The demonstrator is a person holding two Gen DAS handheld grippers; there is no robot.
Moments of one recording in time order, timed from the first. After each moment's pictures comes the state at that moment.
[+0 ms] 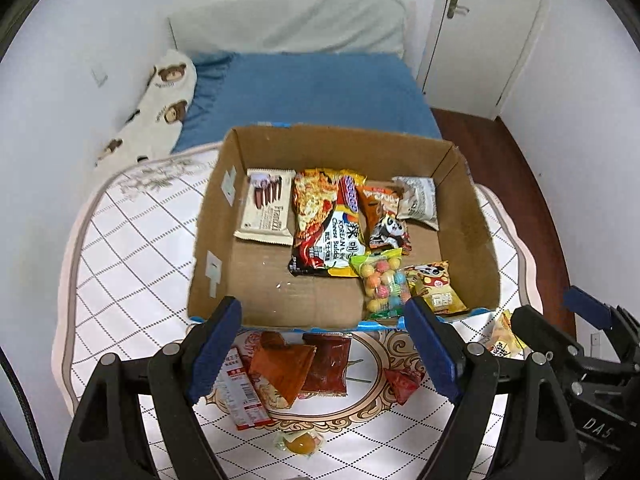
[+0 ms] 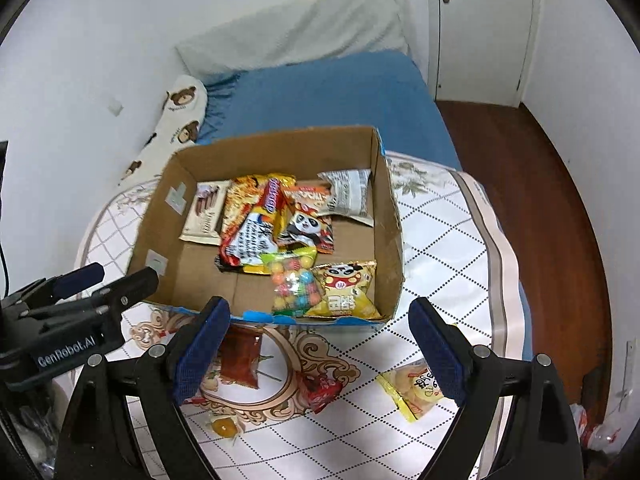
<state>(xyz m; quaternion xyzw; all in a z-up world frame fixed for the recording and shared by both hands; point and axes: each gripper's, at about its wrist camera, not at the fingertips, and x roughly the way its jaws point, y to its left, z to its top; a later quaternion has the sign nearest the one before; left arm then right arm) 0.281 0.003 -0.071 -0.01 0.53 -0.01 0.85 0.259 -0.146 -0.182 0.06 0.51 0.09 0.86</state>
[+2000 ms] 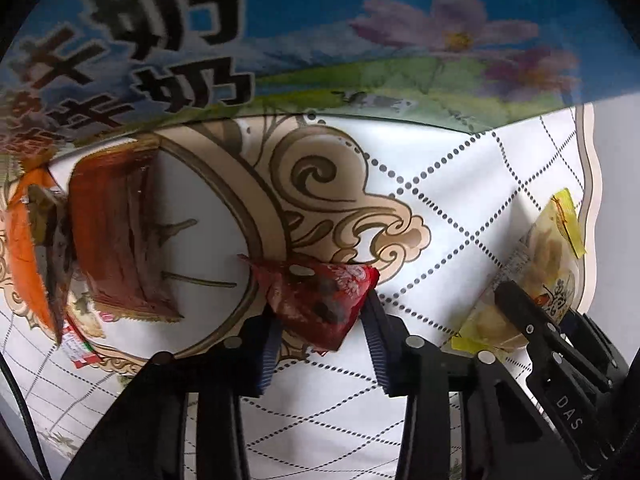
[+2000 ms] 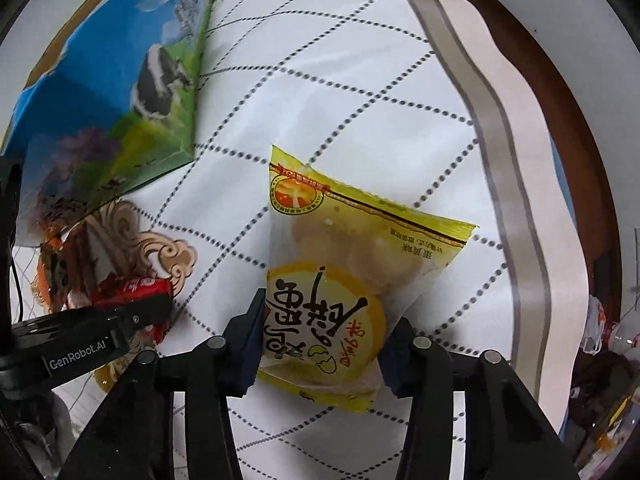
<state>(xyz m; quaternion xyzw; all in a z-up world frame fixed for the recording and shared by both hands) 0.270 -0.123 -0.317 -0.03 0.74 -0.07 0.67 0.192 -0.241 -0.418 0.12 0.66 0.01 0.74</state>
